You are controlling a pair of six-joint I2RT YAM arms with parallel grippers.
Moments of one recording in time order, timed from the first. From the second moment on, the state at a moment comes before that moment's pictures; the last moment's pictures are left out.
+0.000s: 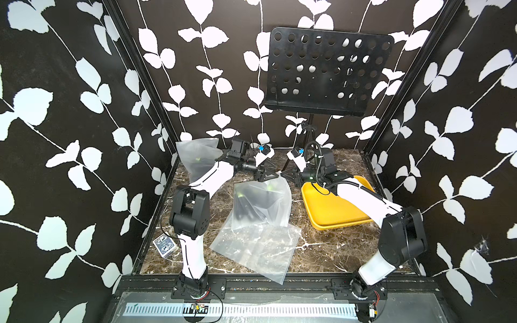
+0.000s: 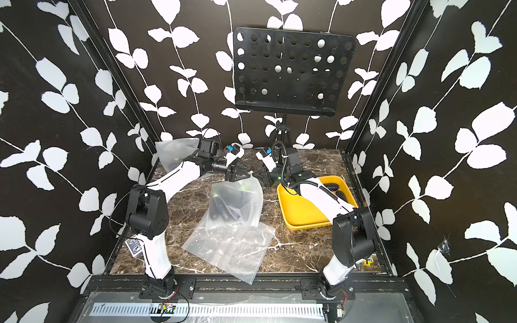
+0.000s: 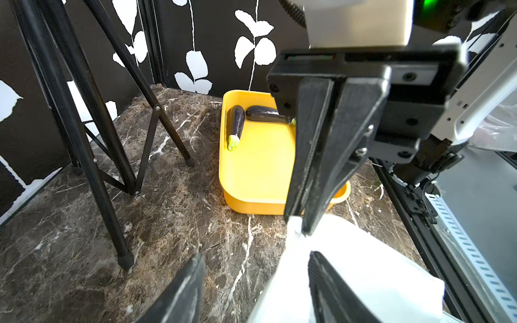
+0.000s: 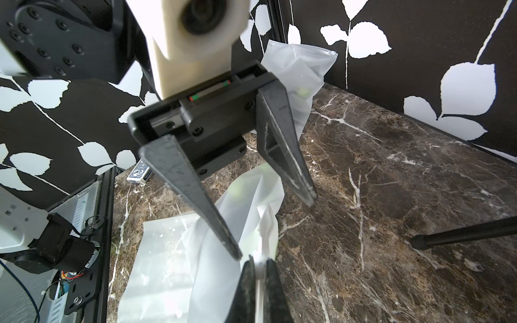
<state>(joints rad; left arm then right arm) -0.37 1.94 1.60 -0.40 1.13 0.57 0.42 1.64 1.27 -0.17 -0.74 -0.09</state>
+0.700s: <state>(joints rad) -0.39 1.96 1.64 -0.46 1.18 0.61 0.43 1.64 1.27 -0.16 -0.72 -0.08</state>
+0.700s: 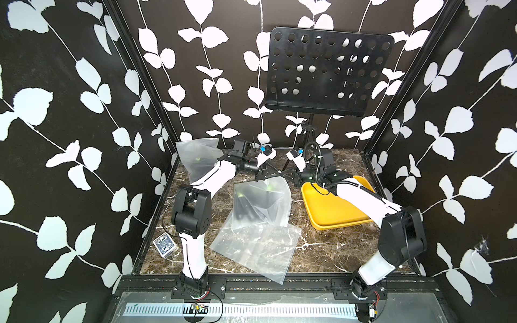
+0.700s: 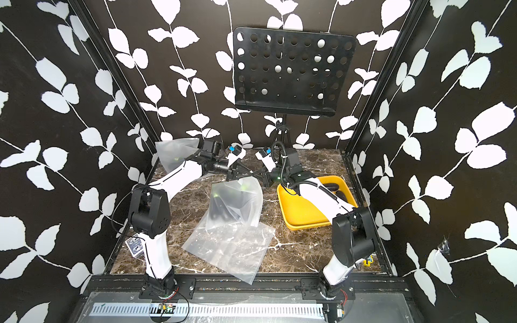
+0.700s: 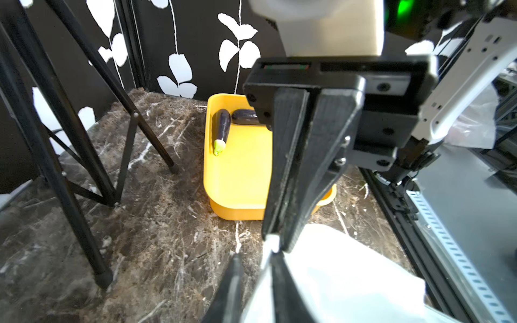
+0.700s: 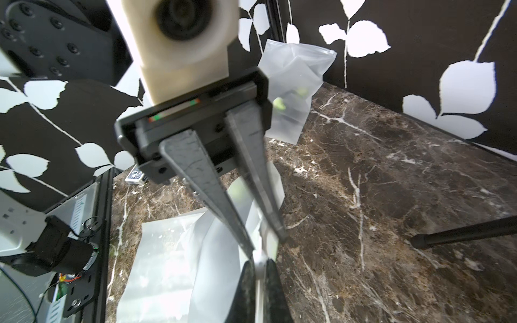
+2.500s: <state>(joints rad) -0.39 1.95 1.50 0.03 1.23 0.16 0.41 1.56 1.18 -0.09 -0.64 -0.11</state>
